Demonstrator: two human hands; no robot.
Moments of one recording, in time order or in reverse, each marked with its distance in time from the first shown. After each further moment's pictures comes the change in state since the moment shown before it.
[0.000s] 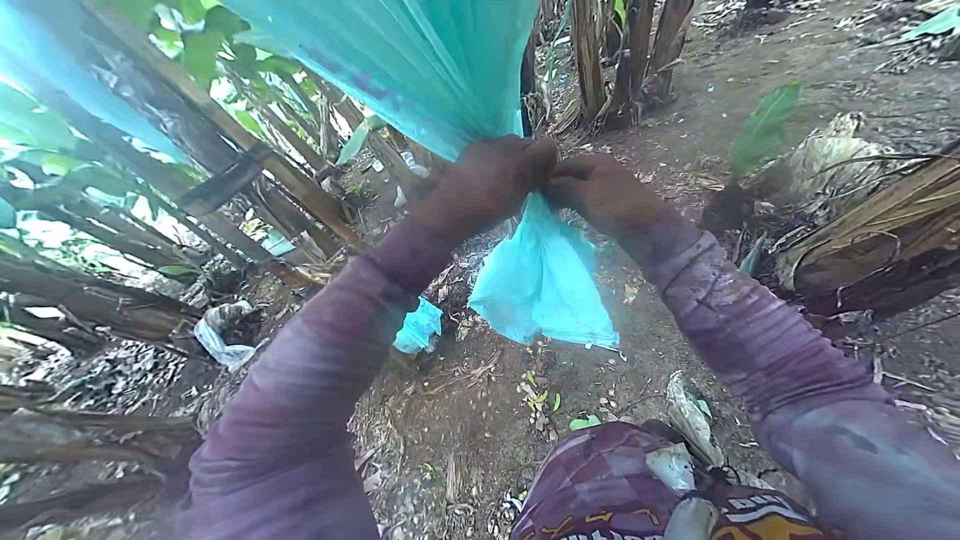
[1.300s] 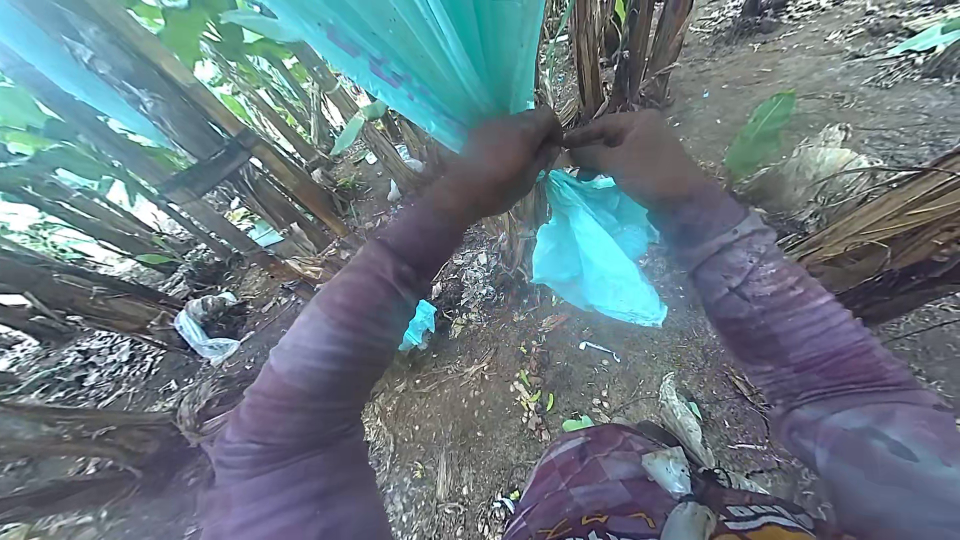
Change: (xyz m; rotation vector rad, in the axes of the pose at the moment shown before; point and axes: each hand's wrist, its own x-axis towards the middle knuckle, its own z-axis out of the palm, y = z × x) left_hand 0.009 -0.015 -0.002 -0.181 -0.021 -0.189; right_hand 0.018 -0.029 -0.019 -0.423 0.089 -0.062
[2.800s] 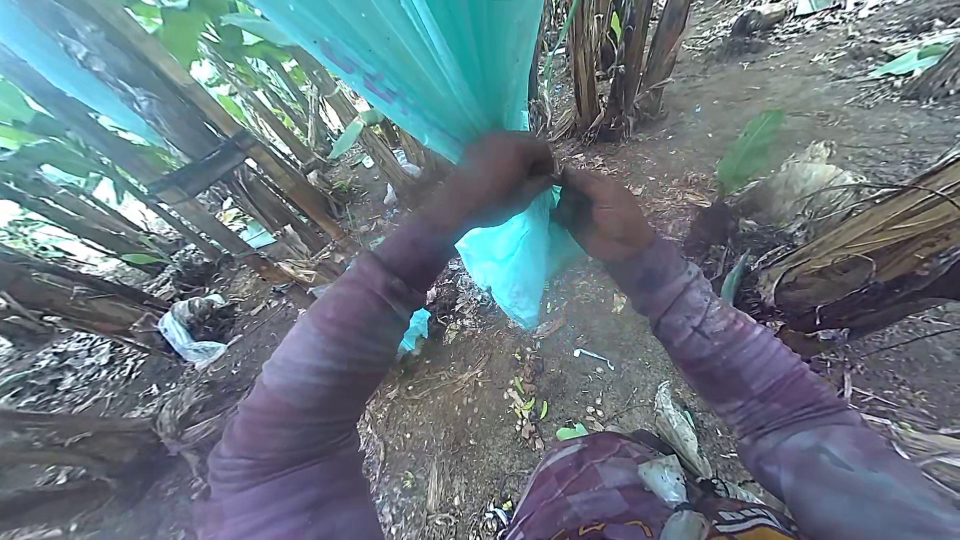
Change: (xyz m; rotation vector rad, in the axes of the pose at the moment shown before) left_hand -0.007 -0.010 0.002 -0.081 -0.003 0.067; right_hand -0.015 0.031 0.056 0.828 0.169 0.211
